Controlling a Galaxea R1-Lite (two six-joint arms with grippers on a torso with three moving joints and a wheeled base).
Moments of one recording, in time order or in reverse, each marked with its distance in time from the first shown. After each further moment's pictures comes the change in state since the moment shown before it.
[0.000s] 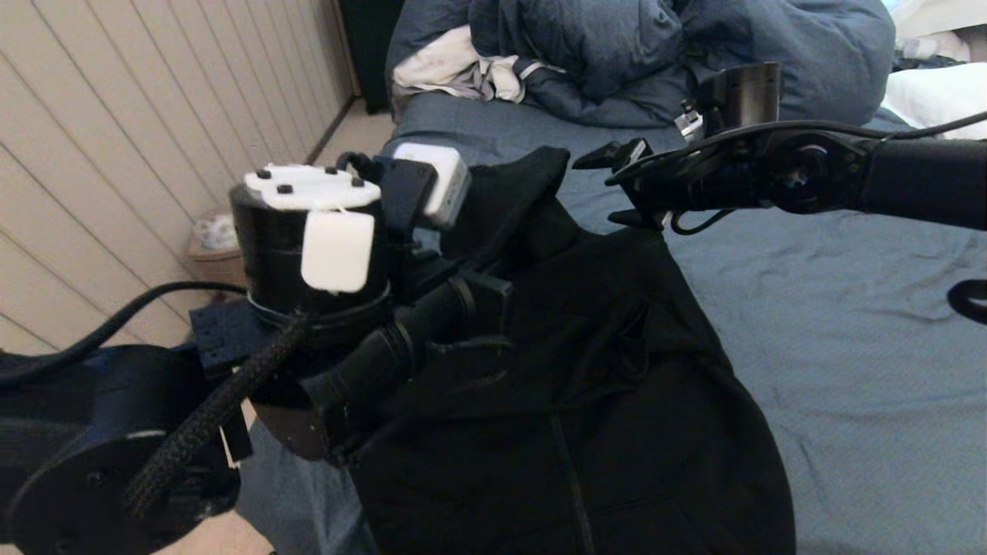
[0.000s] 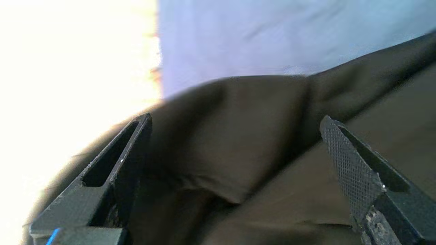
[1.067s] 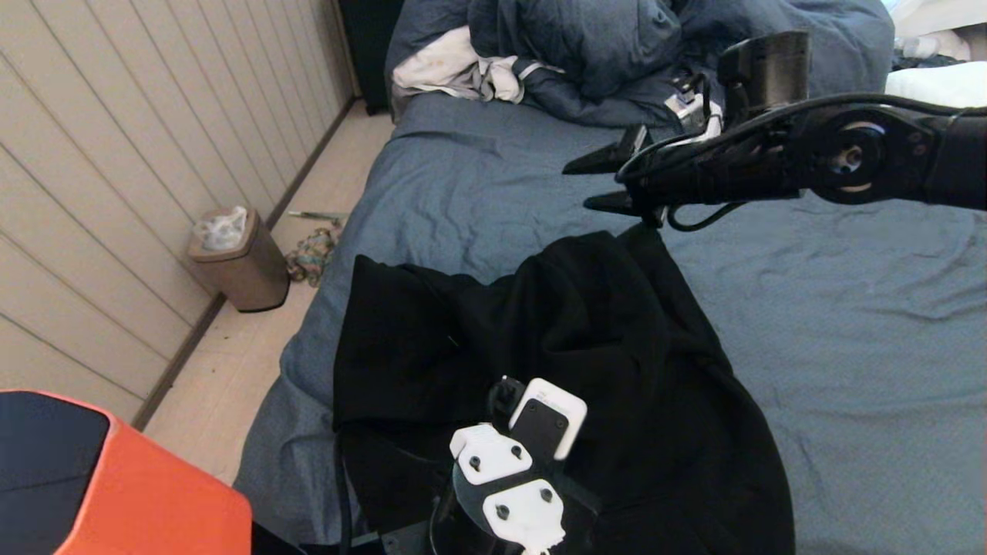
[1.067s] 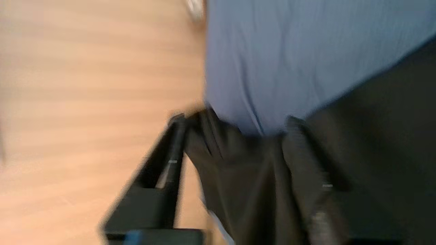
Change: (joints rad) left arm -0.202 0.319 0.248 -0.372 0.108 -0.048; right arm 0.065 -0.125 0.108 0.036 0.157 -0.080
